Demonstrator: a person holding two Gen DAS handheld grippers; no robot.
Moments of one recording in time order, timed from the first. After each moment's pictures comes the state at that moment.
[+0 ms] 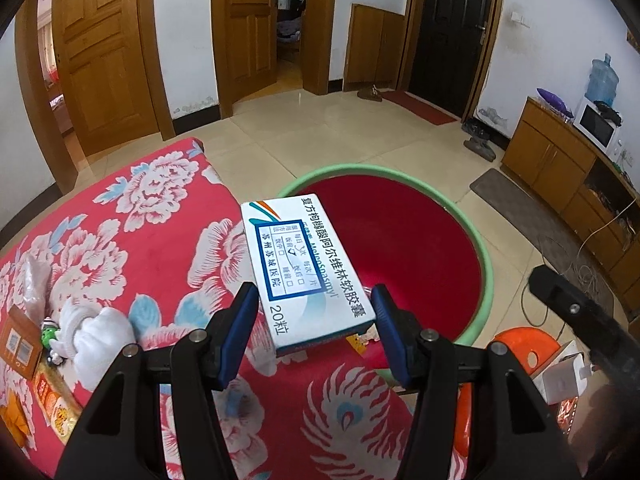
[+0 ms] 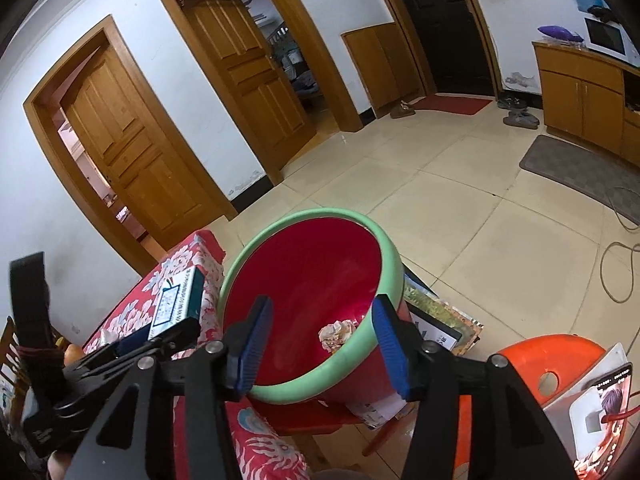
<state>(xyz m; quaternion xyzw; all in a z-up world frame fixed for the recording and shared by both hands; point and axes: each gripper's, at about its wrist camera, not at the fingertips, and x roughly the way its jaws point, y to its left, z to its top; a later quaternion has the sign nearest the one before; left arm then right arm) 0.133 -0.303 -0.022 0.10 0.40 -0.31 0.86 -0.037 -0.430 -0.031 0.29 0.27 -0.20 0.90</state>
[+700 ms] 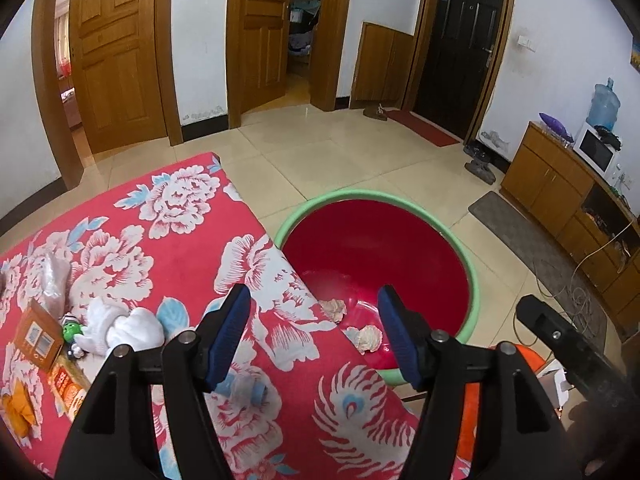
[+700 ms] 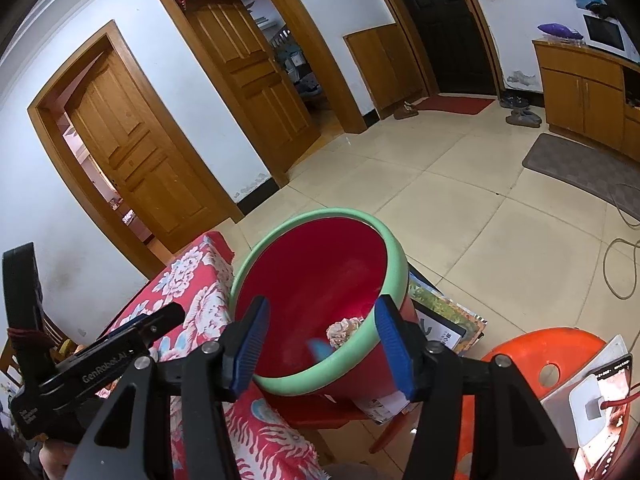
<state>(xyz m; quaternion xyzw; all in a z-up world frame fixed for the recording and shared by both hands) 0.125 -0.277 0.010 0.07 0.38 -0.30 0.87 -0.045 -0.421 -0.021 0.29 0.26 -0.19 0.90</state>
